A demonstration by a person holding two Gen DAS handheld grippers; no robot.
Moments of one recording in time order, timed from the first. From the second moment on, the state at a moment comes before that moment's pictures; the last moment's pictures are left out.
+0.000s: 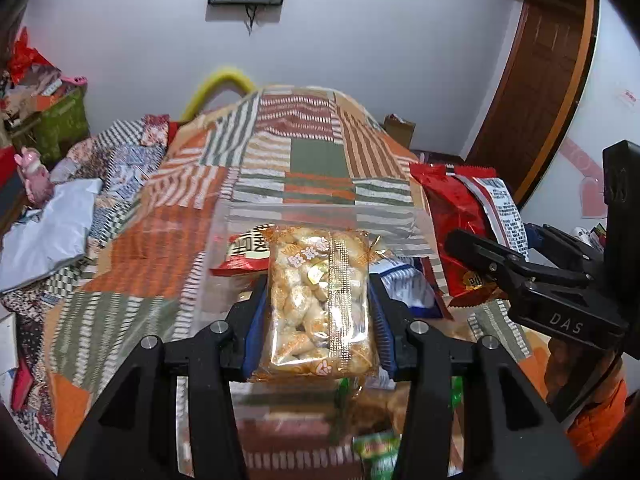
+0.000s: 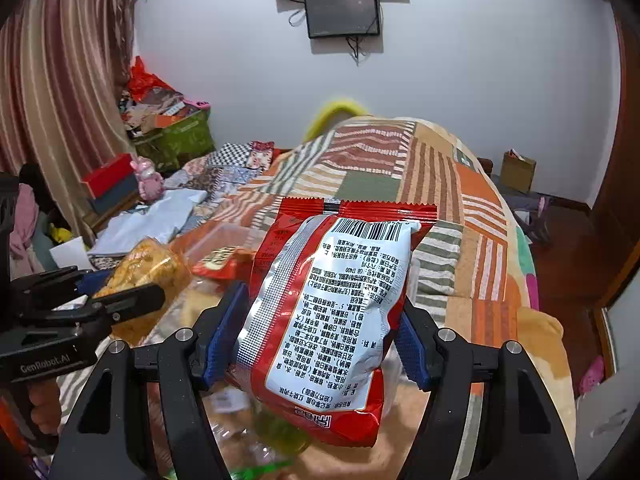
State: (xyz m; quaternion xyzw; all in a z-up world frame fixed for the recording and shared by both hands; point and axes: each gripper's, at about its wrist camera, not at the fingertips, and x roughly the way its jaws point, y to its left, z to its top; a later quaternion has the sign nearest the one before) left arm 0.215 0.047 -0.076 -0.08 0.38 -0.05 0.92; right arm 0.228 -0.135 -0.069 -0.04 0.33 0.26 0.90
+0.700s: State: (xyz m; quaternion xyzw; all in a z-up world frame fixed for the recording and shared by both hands) left arm 0.273 0.035 -0.116 -0.08 0.41 -0.06 0.91; right arm 0.274 -0.126 -0.108 -0.02 0.39 0.27 0.88
